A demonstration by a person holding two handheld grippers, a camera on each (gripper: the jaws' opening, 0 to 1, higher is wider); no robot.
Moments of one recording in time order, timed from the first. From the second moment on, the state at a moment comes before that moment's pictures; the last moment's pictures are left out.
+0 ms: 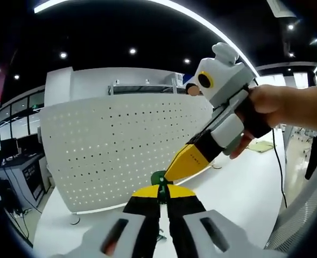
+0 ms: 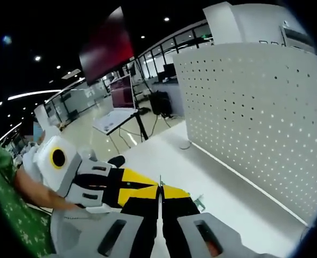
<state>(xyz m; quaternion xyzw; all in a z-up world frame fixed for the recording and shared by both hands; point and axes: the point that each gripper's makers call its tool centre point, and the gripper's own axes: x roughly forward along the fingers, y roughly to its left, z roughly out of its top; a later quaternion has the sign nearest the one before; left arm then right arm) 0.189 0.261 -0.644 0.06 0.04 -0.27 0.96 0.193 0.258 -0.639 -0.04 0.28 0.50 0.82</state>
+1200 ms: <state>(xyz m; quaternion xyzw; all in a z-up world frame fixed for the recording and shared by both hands) 0.221 0.296 -0.620 0.03 0.05 -0.25 0.97 0.227 0.238 -0.599 -0.01 0.18 0.46 0.87</state>
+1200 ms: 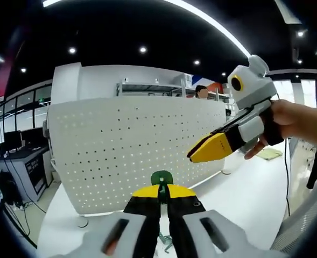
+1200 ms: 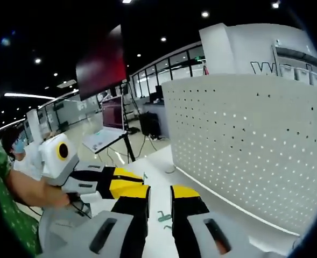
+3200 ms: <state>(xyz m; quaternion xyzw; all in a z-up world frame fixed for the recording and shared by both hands) 0.361 0.424 -0.507 0.02 0.00 -0.09 1.00 0.209 0.186 -0.542 -0.02 0.07 0.44 0.90</state>
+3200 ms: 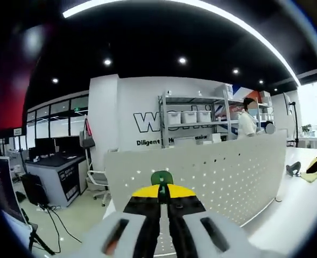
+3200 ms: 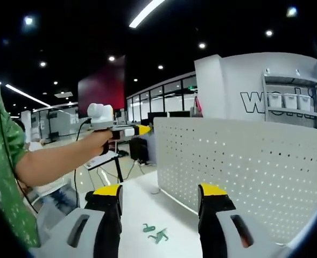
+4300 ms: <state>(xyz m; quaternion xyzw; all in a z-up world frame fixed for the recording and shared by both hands) 0.415 0.444 -0.512 0.07 -0.07 -0.06 0.99 0.225 0.182 -0.532 -0.03 0.07 0.43 0.90</state>
